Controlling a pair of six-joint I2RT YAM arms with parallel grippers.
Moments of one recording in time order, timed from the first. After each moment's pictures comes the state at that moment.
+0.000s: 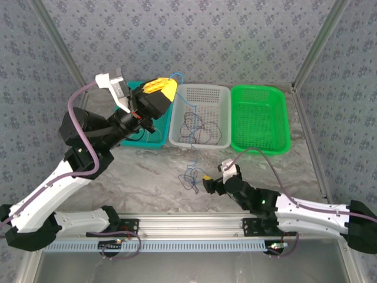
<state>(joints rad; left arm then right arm) -0.96 1.07 1.46 0.18 0.17 -0.41 1.18 0.77 0.30 -0.04 0.56 0.39</state>
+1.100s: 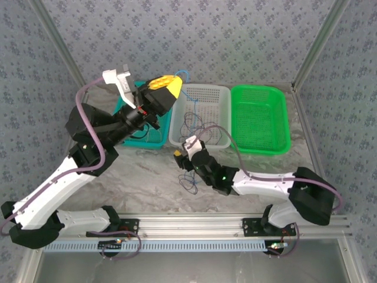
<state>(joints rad) -0.95 1.11 1.50 0.17 0.17 -0.45 1.08 1.43 0.71 0.32 0.51 0.17</state>
